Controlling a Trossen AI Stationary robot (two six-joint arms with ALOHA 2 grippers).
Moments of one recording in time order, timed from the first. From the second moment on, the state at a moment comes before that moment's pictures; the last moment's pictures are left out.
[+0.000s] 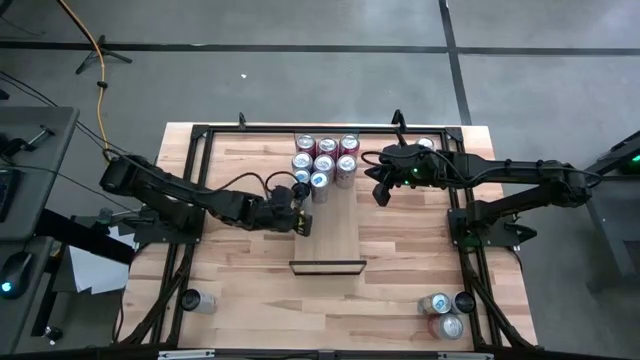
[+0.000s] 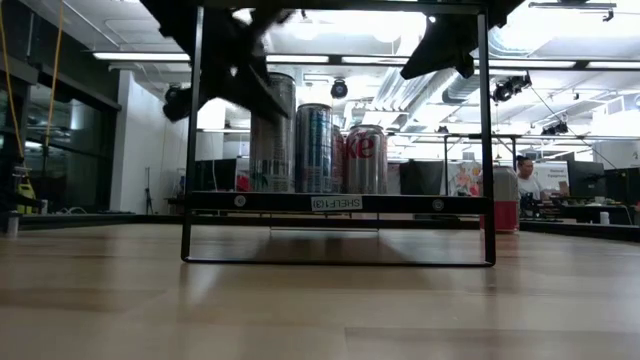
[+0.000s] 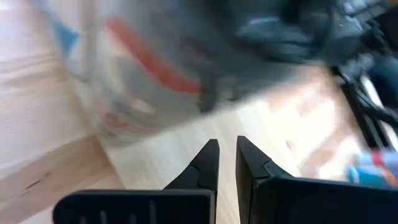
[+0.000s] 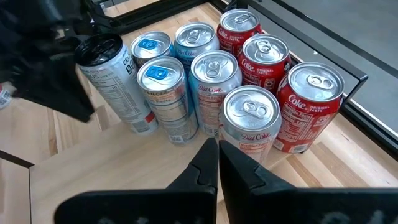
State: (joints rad) left arm -0.20 1.49 0.96 -0.31 -0.44 -1.25; right arm -0.13 1.13 0.97 -0.44 0.22 0.29
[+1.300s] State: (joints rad) left arm 0.14 0.66 0.49 0.31 -0.04 -0.27; right arm -0.13 1.13 0.97 -0.15 0.05 0.29
